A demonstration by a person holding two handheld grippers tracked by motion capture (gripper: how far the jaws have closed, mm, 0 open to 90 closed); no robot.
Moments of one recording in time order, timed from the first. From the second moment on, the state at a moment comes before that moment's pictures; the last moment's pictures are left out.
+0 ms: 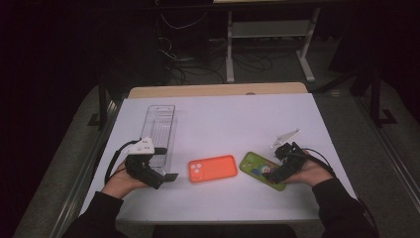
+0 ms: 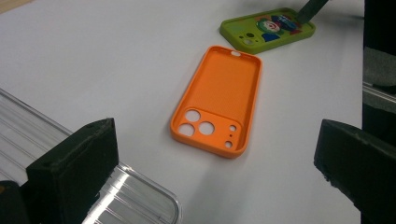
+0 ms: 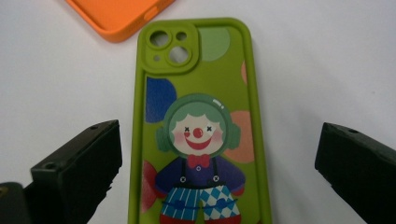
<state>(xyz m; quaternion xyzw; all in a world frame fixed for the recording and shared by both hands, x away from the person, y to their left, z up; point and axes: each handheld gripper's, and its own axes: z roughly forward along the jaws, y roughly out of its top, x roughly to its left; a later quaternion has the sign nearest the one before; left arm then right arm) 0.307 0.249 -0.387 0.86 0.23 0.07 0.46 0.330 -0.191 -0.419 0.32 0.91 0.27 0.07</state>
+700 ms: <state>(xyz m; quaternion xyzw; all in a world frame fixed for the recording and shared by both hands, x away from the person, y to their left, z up) 0.308 0.250 -0.387 0.86 0.23 0.07 0.46 0.321 -0.184 -0.438 0.30 0.93 0.20 0.07</state>
